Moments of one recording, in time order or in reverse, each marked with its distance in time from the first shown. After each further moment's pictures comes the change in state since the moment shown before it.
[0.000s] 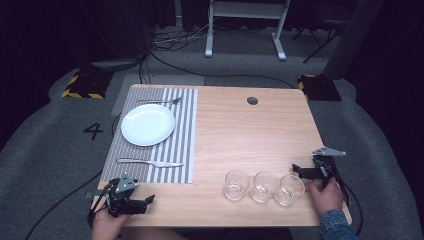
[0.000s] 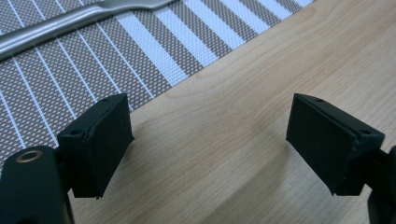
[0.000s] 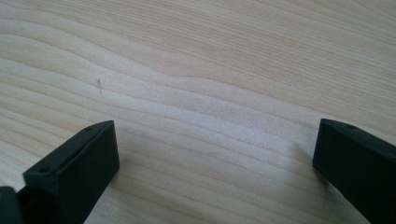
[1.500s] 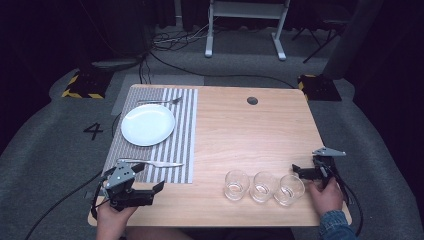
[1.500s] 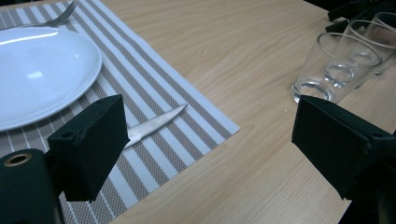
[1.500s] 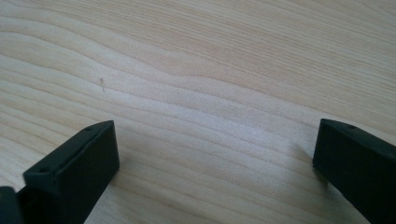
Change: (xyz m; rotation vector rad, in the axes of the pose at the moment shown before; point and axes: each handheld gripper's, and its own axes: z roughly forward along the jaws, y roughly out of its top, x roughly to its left) left arm -0.039 0.066 -0.049 -0.261 -0.072 0.005; right arm 0.001 0.000 -0.001 0.001 0.006 -0.006
